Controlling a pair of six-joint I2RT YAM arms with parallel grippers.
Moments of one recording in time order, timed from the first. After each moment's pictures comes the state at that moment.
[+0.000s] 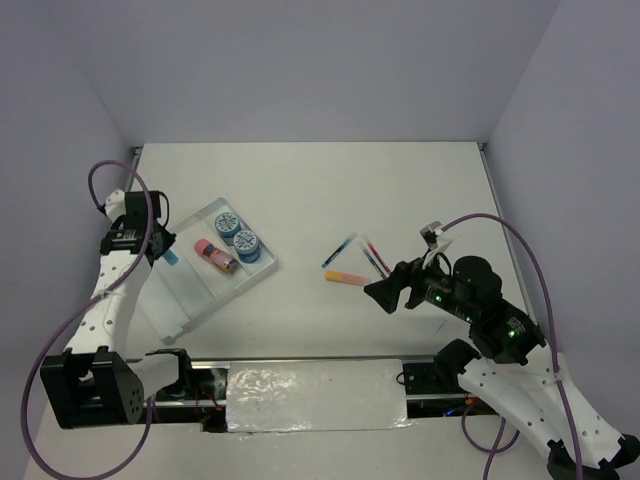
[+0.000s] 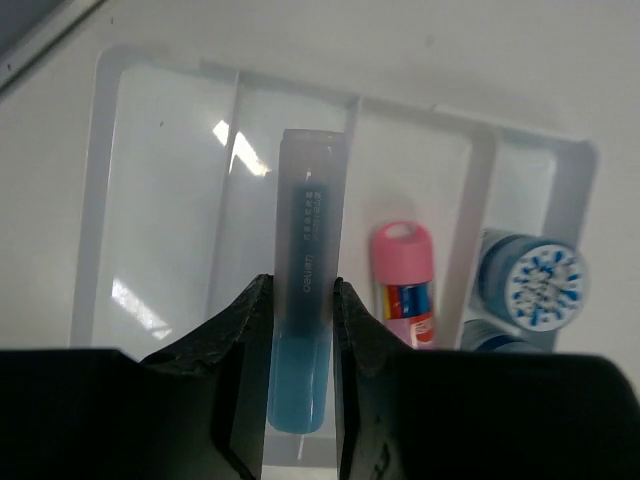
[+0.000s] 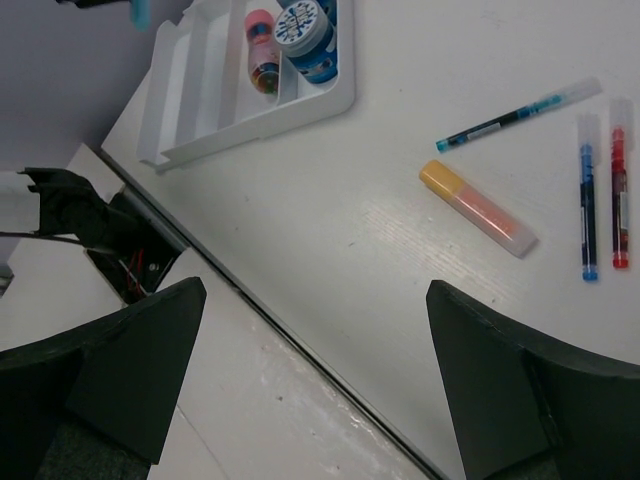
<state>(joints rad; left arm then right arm) 0.08 1.12 1.00 -0.69 -0.41 -0.72 0.60 0.46 0.70 -0.56 -0.21 0.44</state>
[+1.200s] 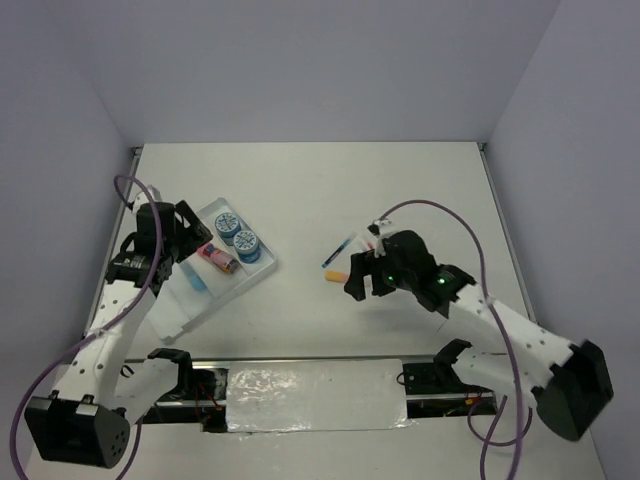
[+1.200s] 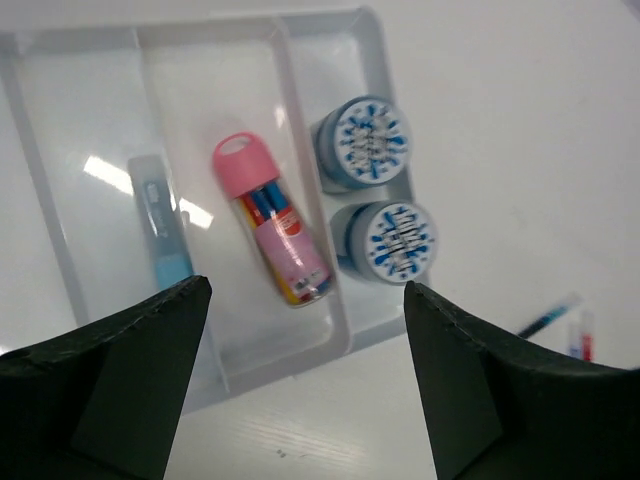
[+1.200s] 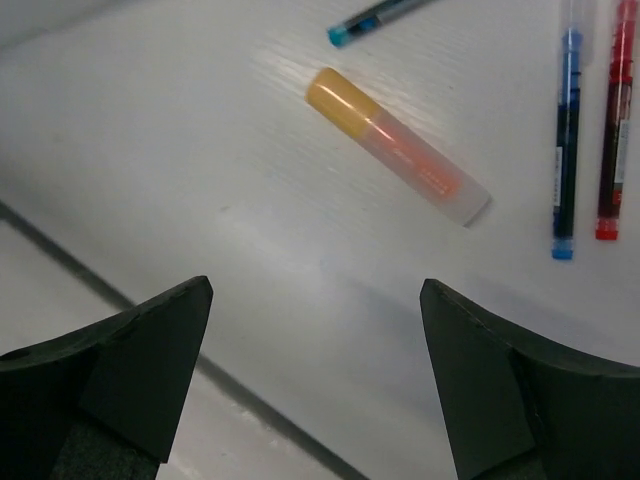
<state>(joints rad) -0.07 0.95 0.83 -0.58 -0.22 -0.68 0.63 0.89 0.63 -0.38 -0.17 0.38</state>
